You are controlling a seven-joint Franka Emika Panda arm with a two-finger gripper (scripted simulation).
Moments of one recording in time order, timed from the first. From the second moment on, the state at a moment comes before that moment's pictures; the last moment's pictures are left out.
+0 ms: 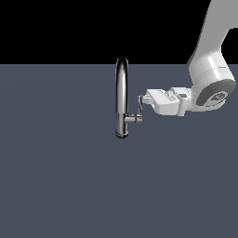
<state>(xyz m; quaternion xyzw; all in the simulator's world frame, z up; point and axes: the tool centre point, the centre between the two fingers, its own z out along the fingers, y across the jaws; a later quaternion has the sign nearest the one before) 0.043 -0.083 0.163 -0.49 0.51 0.49 0.51</state>
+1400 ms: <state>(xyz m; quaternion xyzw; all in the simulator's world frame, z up) -0.031 -0.087 0.142 -0.50 0.51 0.48 0.52</state>
